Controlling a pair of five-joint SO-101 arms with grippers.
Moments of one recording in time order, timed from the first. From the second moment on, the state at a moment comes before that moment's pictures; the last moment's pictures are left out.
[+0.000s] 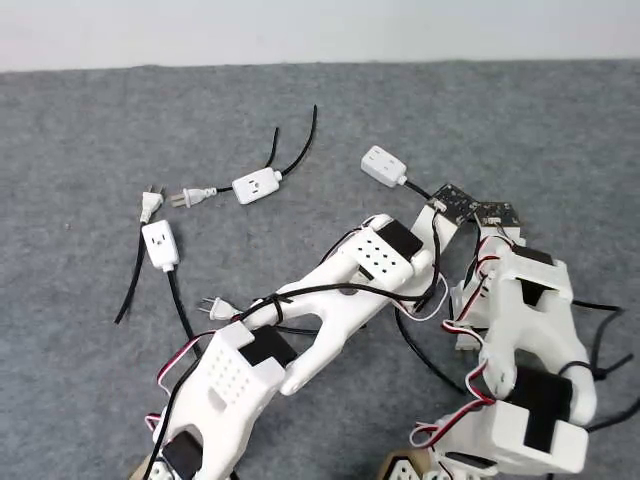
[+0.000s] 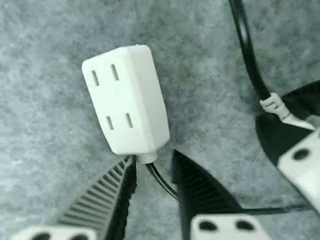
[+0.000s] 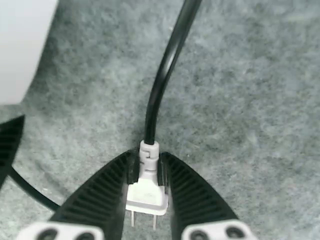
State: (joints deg) left arm 42.7 40.1 -20.2 74.0 10.2; right arm 16.4 -1.6 41.0 56.7 18.3
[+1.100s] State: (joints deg) left arm 34.1 34.9 -20.3 68.7 19.3; right arm 16.4 -1.6 41.0 56.7 18.3
